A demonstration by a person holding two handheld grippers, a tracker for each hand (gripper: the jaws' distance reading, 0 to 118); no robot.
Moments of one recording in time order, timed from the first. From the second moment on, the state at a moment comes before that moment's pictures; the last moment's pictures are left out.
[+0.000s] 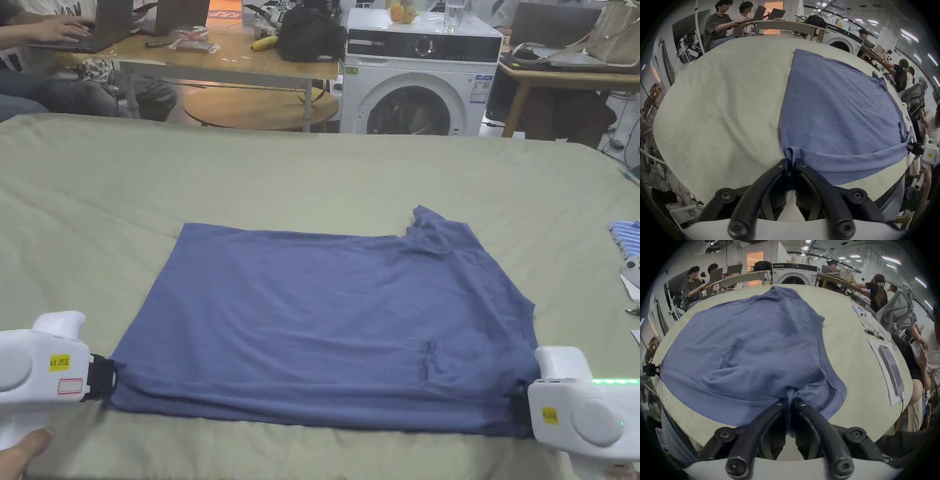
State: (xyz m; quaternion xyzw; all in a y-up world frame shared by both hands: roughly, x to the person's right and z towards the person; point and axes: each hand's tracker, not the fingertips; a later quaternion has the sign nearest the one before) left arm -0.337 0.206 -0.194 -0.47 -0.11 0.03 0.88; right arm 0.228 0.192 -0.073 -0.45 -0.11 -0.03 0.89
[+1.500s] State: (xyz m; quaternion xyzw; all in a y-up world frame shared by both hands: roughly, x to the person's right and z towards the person) left arm -0.286 0.238 -0.331 -0.26 -0.15 0.04 0.95; right arm 0.207 0.253 -0.217 -0.21 -0.13 -0.03 0.97
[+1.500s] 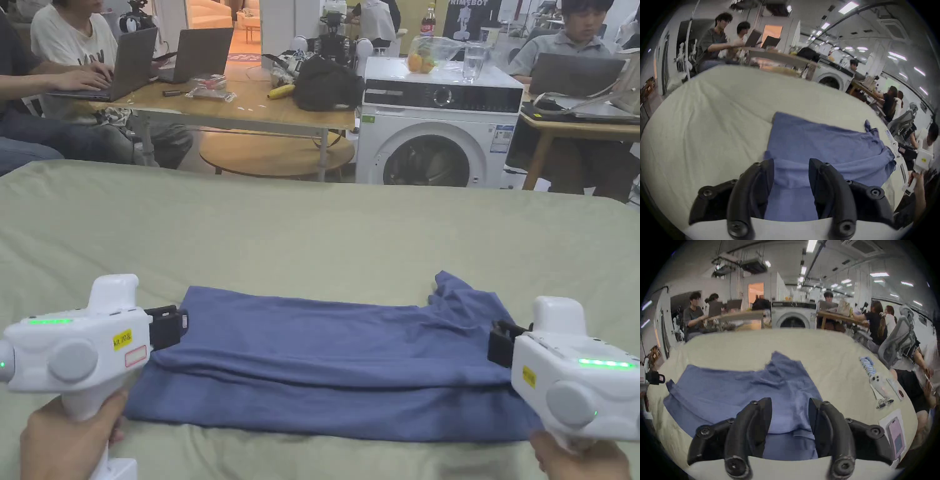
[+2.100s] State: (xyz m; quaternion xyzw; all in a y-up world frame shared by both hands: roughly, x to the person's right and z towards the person) left arm -0.306 0.240 -0.294 -0.35 -0.12 0.05 0.93; right arm 0.156 0.258 -0.177 -0.13 -0.12 -0.02 0.98
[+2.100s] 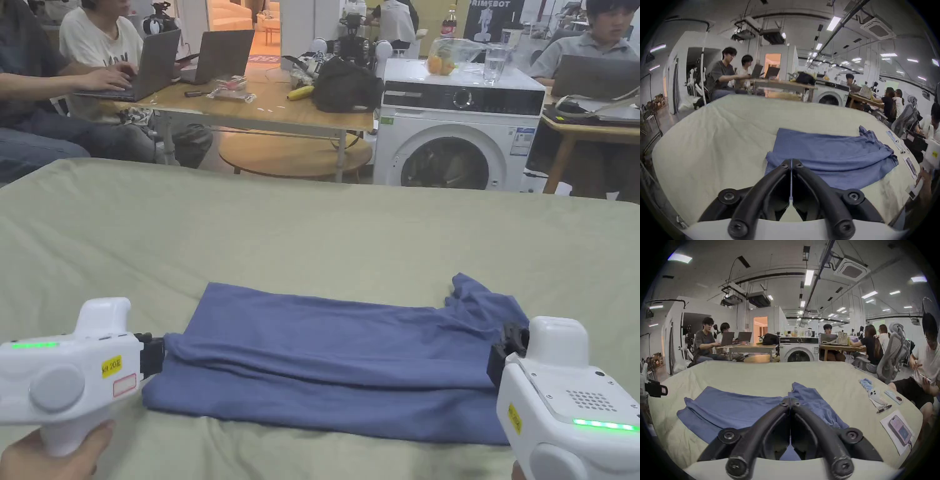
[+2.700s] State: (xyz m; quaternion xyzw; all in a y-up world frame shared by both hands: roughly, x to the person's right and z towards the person) left arm -0.281 0.181 -0.348 -0.54 -0.09 -0.05 0.84; right arm 0.196 0.236 -0.172 -0.21 -0.14 -0.01 0.97
